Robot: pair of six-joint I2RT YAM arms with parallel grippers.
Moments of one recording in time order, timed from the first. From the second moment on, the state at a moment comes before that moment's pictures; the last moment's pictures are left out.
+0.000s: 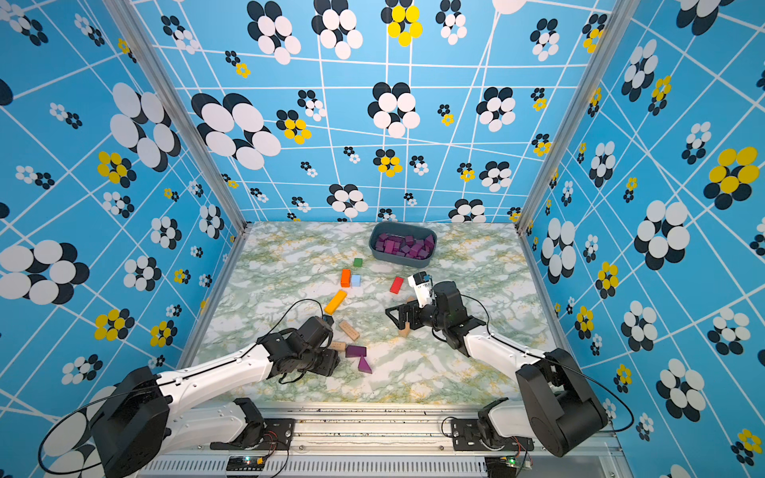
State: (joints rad) left arm -0.77 1.23 0.58 -0.52 -0.01 -0.47; right arm 0.45 1.35 0.58 0.23 -0.47 0.33
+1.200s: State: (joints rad) left arm -0.76 1.34 0.79 -0.48 0.03 -0.39; right arm 0.45 1.36 0.58 0.16 -0.31 0.33
